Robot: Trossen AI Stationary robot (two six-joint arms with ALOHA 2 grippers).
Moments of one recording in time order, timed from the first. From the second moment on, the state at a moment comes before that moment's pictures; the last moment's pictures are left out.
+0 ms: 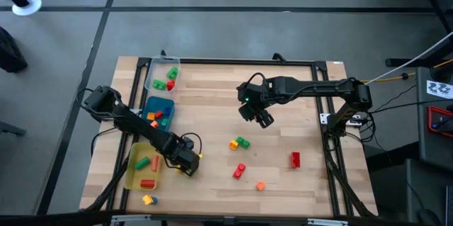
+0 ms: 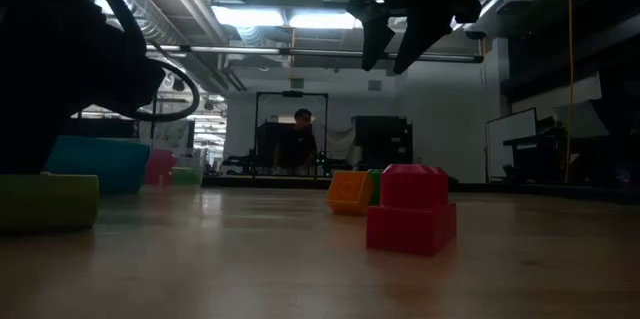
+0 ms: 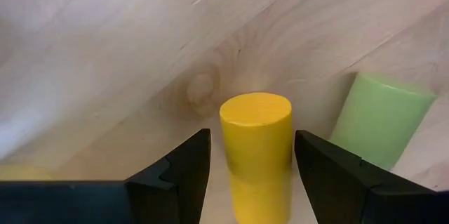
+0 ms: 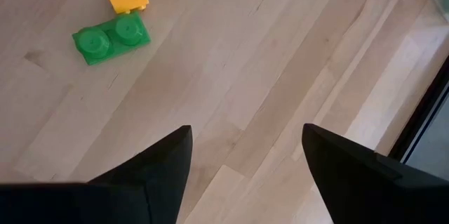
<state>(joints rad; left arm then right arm) -0.49 1.67 0.92 -0.67 0.06 -1.43 -0.05 1.70 1.55 -1.00 0.05 -0.73</state>
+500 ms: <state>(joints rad) -0.46 1.63 0.92 -0.67 0.10 -1.35 -0.05 1.62 1.55 -1.20 0.09 -0.74</state>
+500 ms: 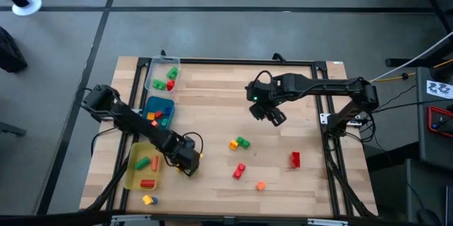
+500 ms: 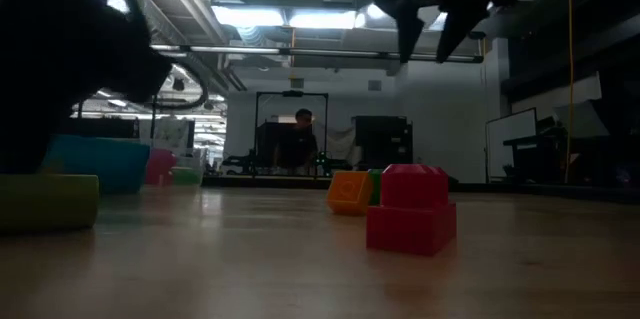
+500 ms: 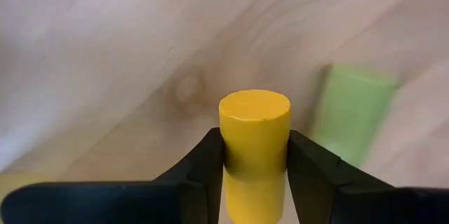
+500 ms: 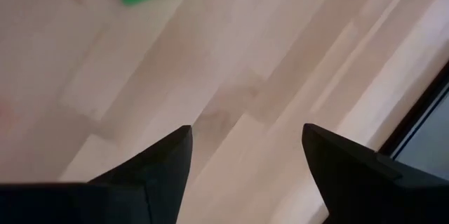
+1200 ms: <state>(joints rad) -0.39 1.17 0.92 -0.80 0.44 -1.36 -0.04 1.30 1.23 -1.05 -0.04 -0.44</state>
